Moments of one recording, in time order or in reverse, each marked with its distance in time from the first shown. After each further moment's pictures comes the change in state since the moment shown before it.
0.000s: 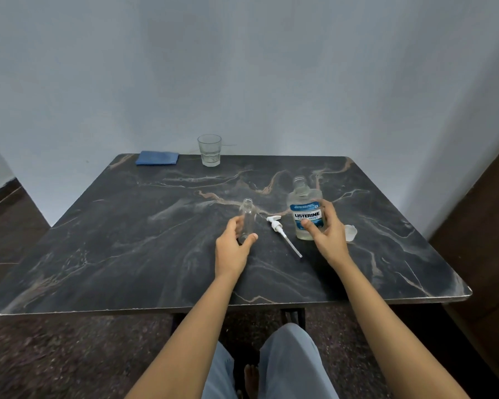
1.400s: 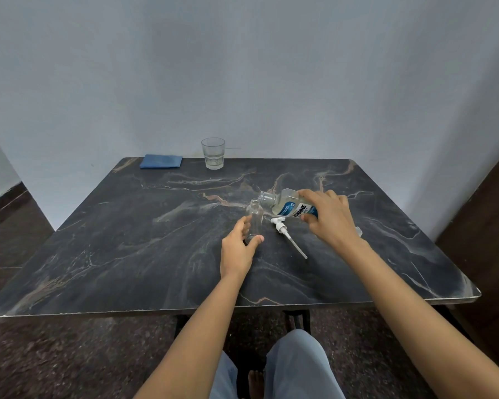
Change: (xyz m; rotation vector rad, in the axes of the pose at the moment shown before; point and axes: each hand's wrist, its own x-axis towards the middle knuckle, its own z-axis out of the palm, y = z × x) left_hand -0.002 0.008 -0.001 0.022 -0.038 -0.009; right_hand 0.020 -0.073 0.005 -0.930 -0.120 -0.182
